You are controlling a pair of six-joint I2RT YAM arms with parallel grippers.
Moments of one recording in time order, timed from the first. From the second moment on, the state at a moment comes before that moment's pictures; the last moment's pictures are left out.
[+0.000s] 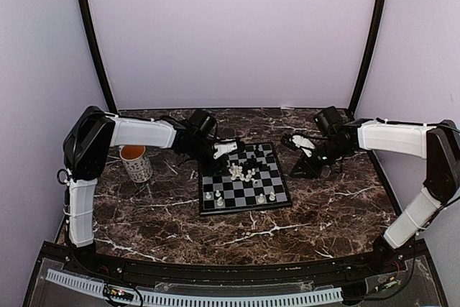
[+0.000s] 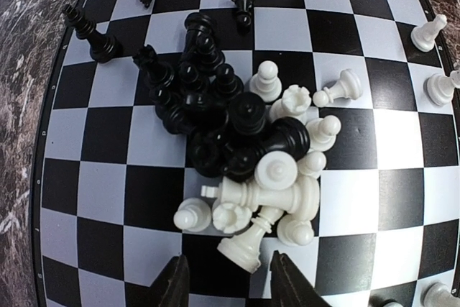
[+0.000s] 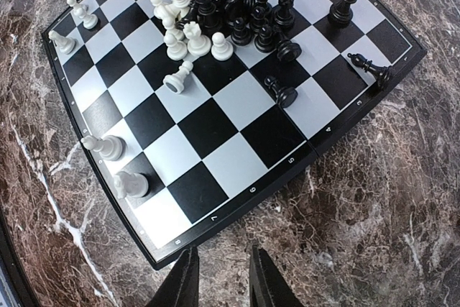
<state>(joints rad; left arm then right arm) -0.69 2.10 1.49 -0.38 0.34 0.64 0.44 1.56 1.00 -0.55 -0.44 -0.48</state>
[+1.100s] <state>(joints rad) -0.74 2.04 1.37 -0.33 0.31 0.60 0.44 1.57 1.02 -0.56 -0.45 -0.48</state>
